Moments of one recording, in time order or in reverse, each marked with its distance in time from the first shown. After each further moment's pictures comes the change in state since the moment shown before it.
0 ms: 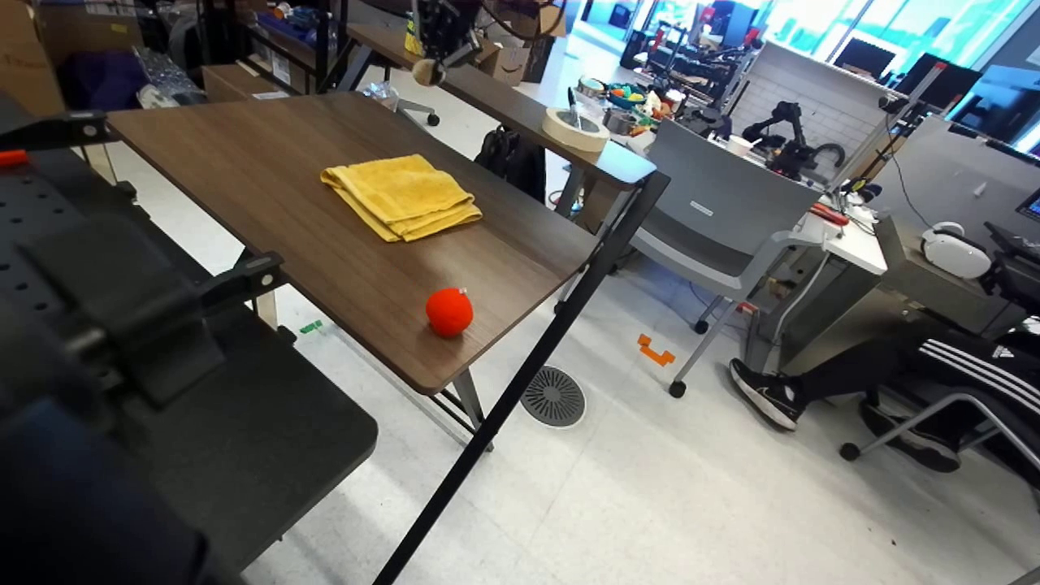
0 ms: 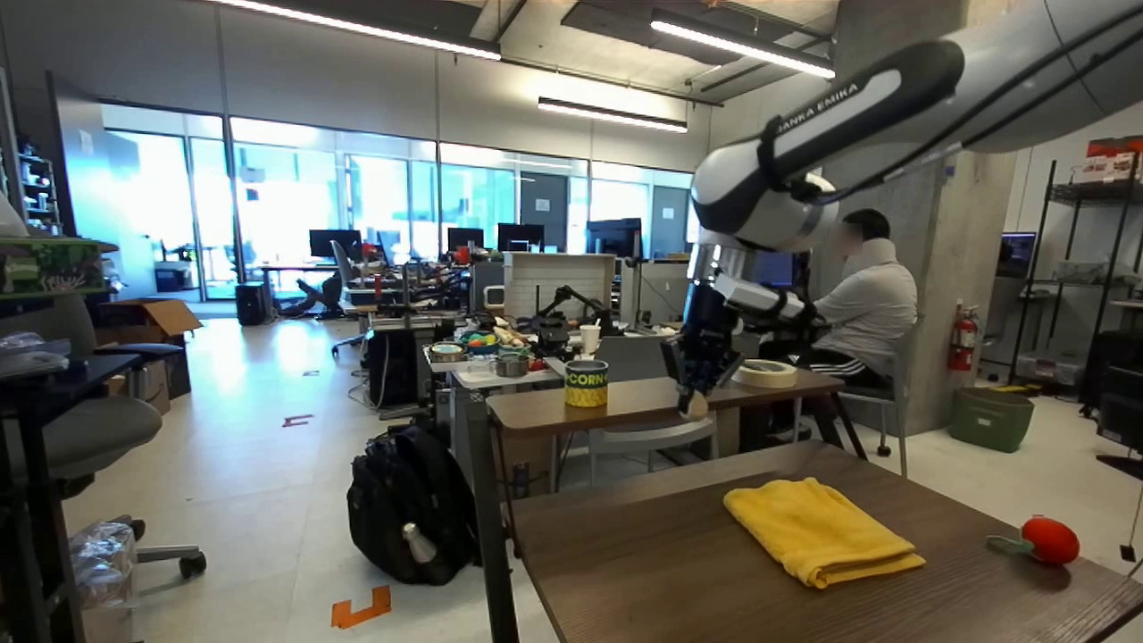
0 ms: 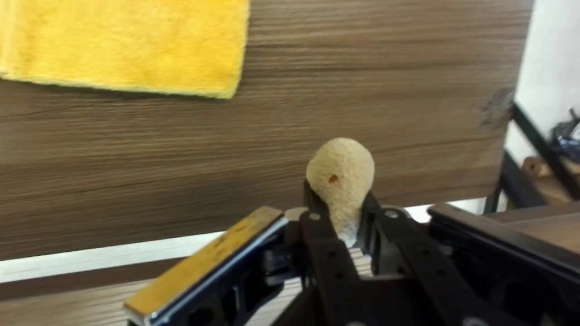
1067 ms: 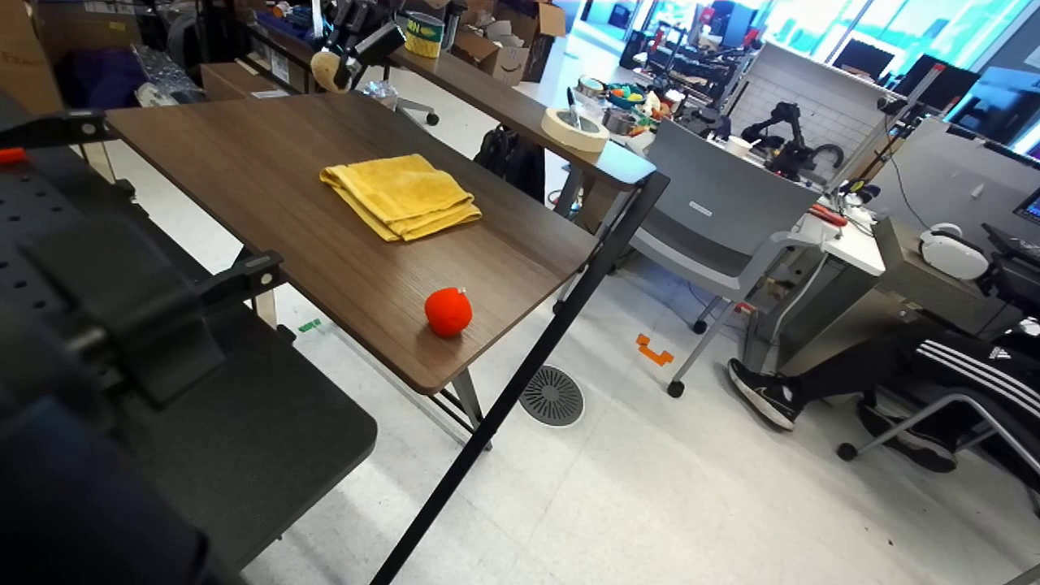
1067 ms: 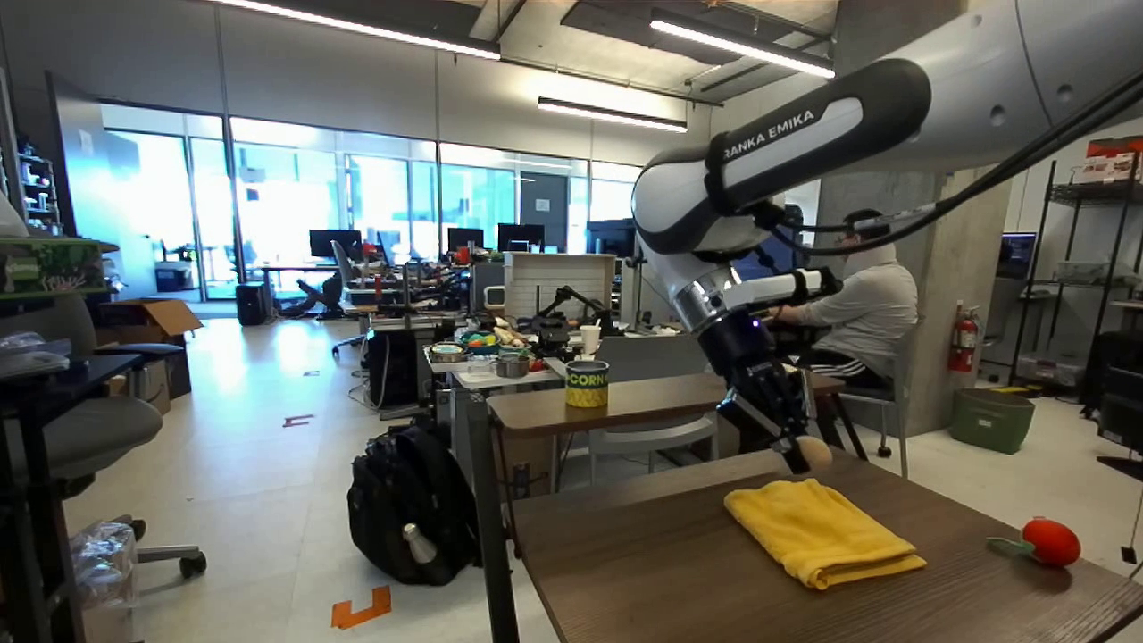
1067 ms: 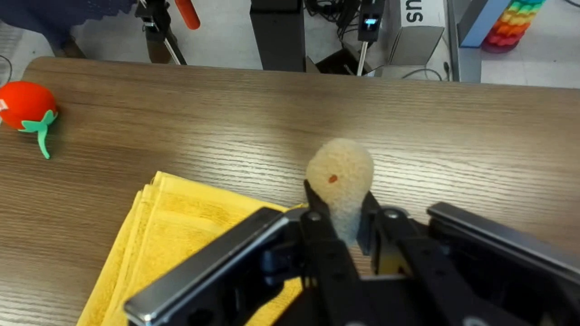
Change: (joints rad) arm 0.165 0.133 -0.115 0.240 -0.164 -0.788 0.052
